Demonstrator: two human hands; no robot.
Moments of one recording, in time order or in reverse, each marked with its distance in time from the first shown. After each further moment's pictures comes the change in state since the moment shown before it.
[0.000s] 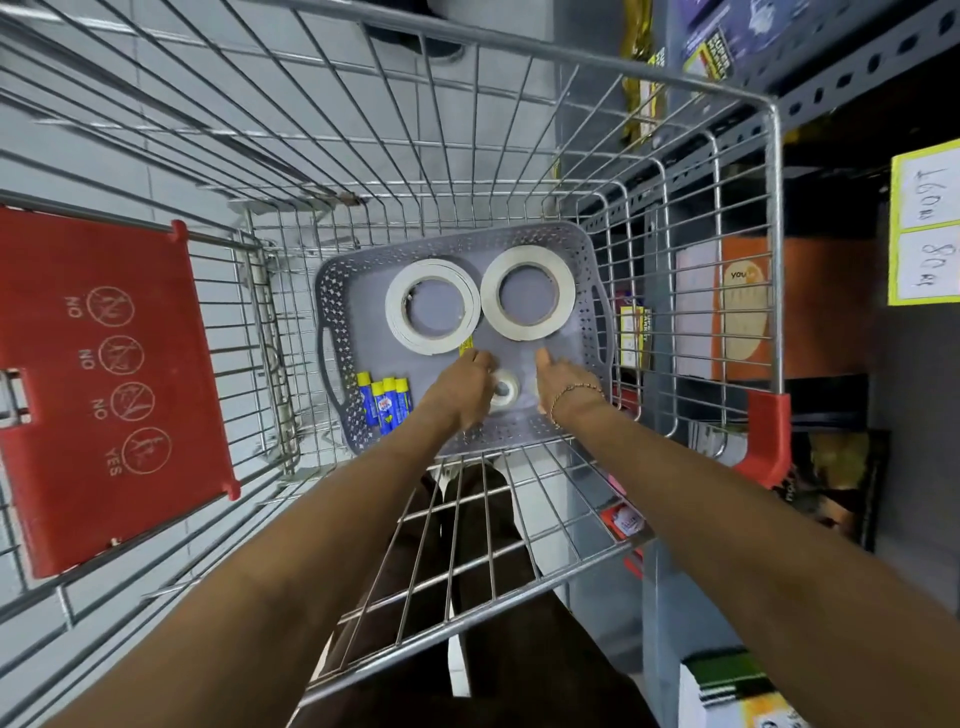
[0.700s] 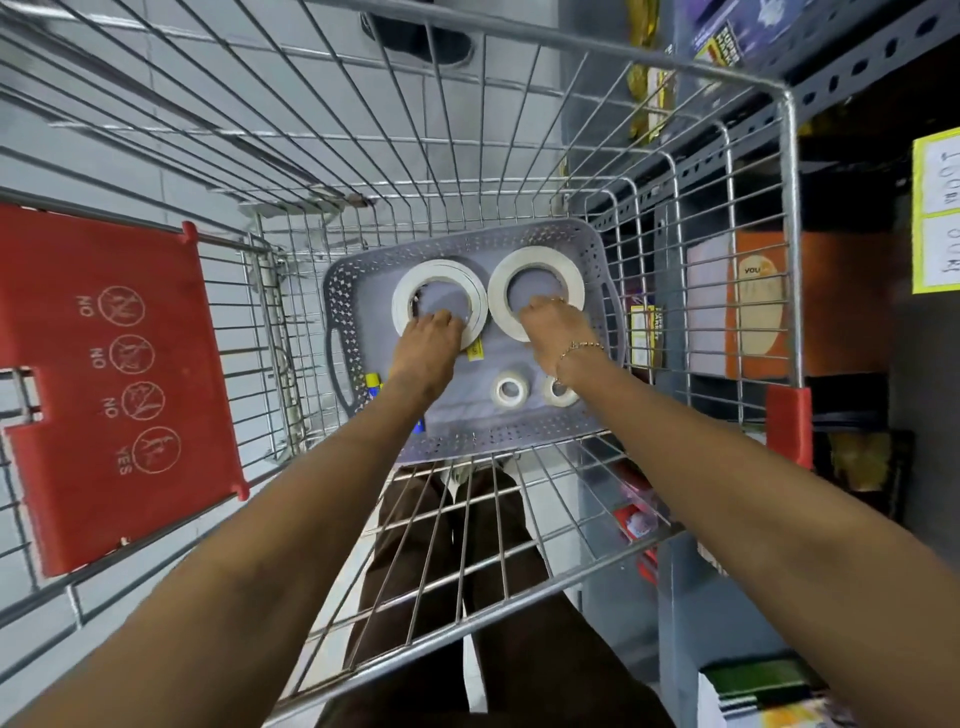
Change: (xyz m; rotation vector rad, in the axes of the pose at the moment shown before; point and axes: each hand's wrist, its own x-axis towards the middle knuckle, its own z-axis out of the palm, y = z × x) left_hand 0.012 -0.032 -0.035 0.502 0.256 0.014; right_hand 0.022 -0.014 -0.049 -0.192 0.305 -0.213
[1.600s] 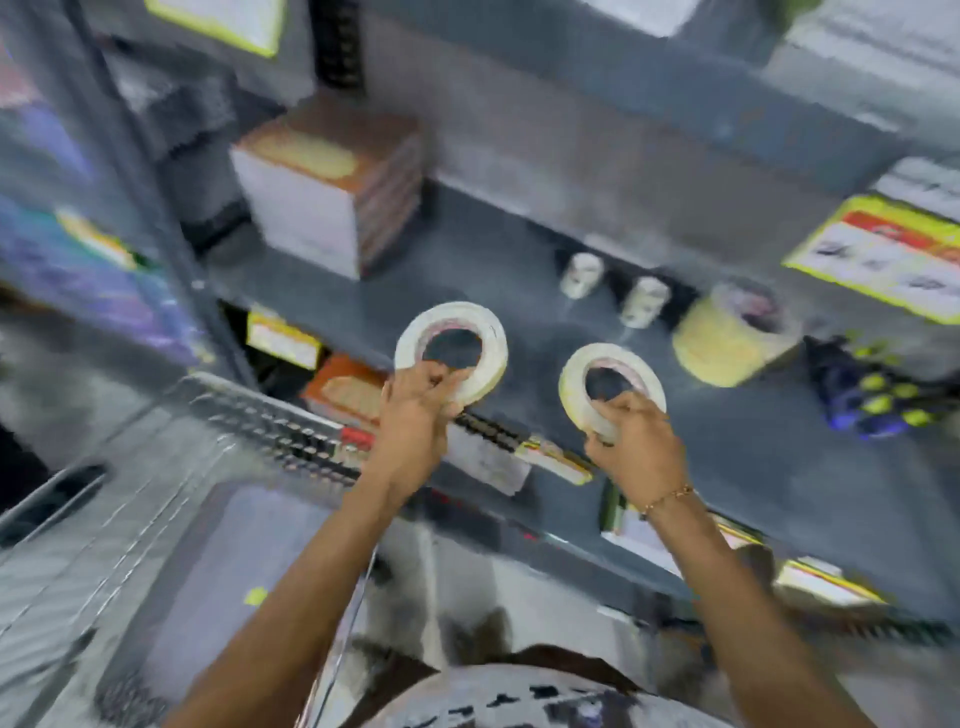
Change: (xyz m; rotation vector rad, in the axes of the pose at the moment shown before) left_hand -0.184 0.325 -0.201 -0.271 0.198 1.096; right_hand -0.517 0.029 0.020 0.774 0.657 1.417
